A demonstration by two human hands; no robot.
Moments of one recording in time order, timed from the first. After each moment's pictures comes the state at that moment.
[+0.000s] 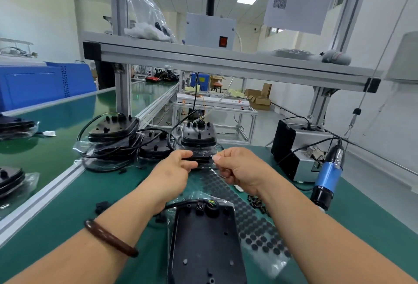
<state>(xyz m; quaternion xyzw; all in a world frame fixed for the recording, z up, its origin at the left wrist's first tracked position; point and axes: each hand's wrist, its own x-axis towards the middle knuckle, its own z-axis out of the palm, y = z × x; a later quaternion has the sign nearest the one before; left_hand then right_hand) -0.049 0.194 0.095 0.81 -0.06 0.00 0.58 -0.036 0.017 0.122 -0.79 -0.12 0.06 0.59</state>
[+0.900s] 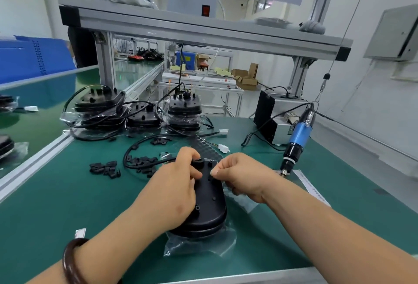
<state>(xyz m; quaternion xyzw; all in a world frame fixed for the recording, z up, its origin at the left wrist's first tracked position) -0.160 0.173 0.060 0.89 -0.21 0.16 0.36 -0.126 -0.009 0.074 -0.86 -0.05 0.10 0.50</state>
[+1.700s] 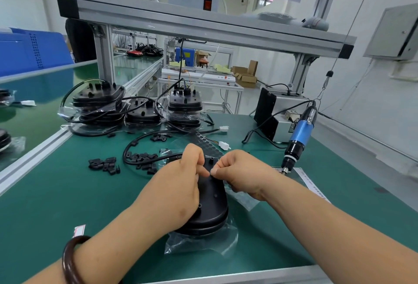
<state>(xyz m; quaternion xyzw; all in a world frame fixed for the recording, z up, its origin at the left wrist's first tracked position) -0.166 0.172 0.061 0.90 -0.25 0.16 0.33 -0.128 -0.003 0.076 -0.89 -0.06 0.08 0.45</state>
